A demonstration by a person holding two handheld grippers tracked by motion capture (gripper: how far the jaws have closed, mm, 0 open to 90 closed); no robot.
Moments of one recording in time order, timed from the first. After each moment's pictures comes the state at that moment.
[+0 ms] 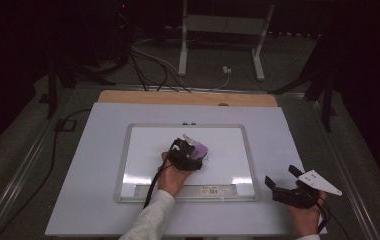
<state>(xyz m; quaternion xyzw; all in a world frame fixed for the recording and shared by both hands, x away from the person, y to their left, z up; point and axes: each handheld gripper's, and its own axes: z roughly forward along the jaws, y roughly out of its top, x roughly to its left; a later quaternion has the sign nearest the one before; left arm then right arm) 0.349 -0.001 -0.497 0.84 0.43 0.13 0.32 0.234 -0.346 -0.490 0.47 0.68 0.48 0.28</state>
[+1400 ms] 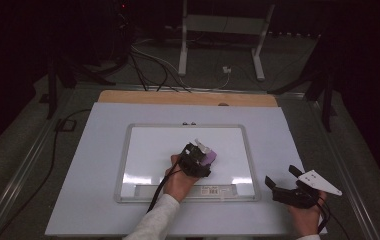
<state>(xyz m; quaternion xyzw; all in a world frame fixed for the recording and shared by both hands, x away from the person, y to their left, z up) 0.337 -0.022 -0.494 0.86 0.39 0.14 0.30 0.234 -0.346 -0.490 0.47 0.68 0.48 0.28</state>
